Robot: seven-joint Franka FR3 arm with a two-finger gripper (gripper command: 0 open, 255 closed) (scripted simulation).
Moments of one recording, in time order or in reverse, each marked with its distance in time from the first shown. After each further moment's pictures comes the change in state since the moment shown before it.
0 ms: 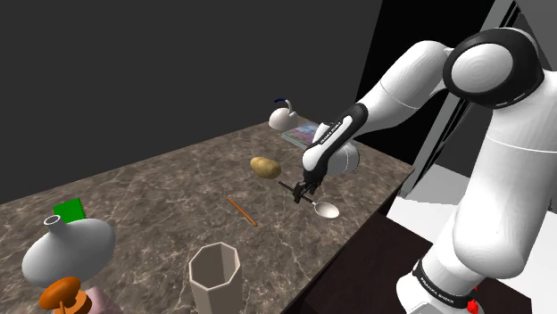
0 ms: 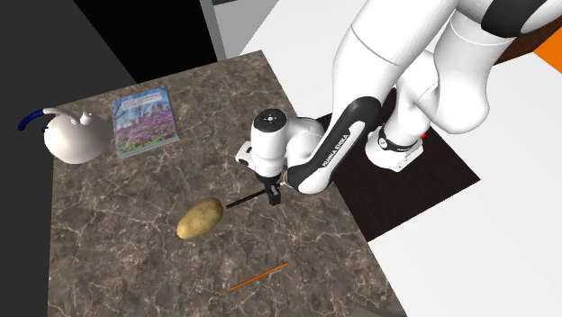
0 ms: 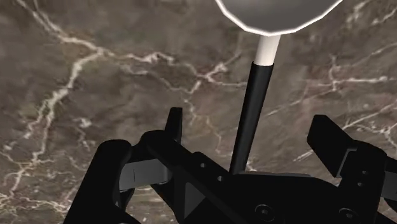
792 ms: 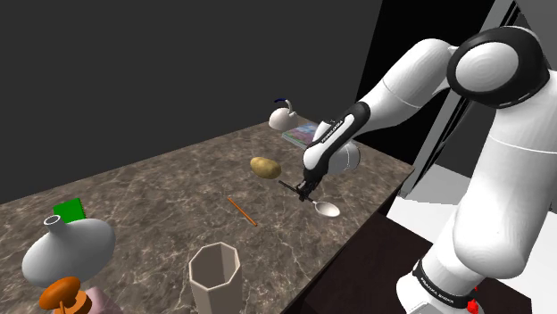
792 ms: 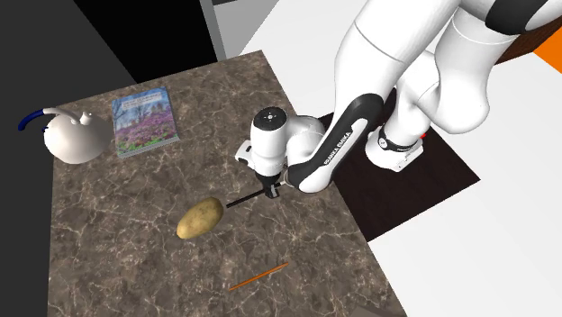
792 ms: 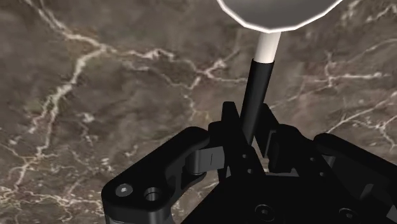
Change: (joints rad) arm 0.004 -0.017 -0.007 -0.002 -0.014 -0.013 0.012
